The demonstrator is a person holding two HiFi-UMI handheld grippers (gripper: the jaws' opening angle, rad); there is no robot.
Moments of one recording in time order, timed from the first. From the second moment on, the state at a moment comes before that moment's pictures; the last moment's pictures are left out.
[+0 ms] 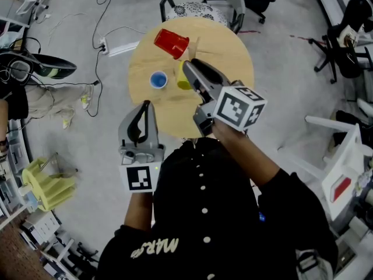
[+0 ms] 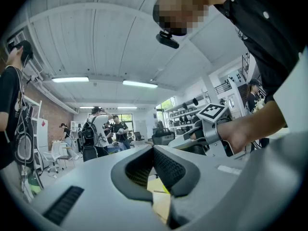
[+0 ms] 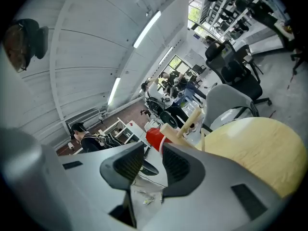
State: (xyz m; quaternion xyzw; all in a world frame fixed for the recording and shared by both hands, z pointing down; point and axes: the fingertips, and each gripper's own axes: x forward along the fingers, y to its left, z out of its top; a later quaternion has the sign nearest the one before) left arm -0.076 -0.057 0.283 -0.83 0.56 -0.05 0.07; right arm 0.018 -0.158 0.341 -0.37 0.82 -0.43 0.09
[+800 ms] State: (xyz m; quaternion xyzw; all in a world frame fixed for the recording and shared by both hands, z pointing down) left arm -0.097 -0.032 0.276 -0.78 0.63 -0.05 0.07; right arm 0.007 -0.074 0.320 -0.31 0.94 -0.01 -0.12
